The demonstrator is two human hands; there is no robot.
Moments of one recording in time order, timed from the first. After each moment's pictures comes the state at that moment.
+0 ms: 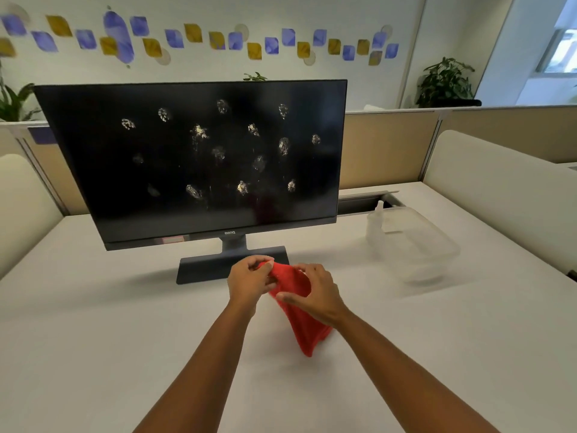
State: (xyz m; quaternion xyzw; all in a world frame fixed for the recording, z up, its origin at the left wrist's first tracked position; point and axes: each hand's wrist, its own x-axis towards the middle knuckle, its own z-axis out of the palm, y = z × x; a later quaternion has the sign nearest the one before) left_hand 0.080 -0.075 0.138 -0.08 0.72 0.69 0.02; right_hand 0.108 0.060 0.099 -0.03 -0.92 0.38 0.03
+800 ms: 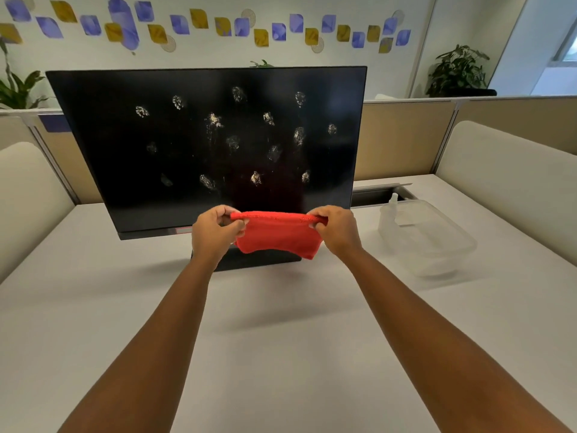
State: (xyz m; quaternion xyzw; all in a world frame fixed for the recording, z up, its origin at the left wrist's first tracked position) left_hand 0.020 -0.152 0.171 0.05 0.81 0.57 -0.12; right_hand 0.048 0.064 0.170 -0.03 -0.91 0.35 0.22
